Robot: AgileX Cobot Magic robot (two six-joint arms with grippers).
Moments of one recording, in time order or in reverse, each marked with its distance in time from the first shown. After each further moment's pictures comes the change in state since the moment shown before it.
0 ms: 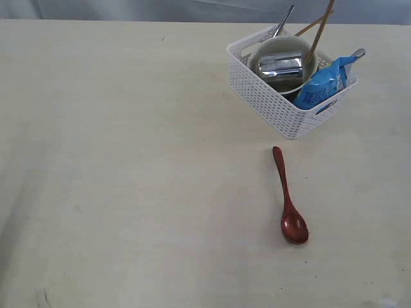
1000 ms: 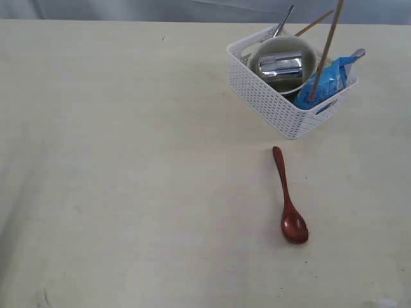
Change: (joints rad) left arm 0.000 0.000 0.000 0.000 0.000 0.000; right arm 0.000 -0.002 0.000 -0.002 0.181 -0.002
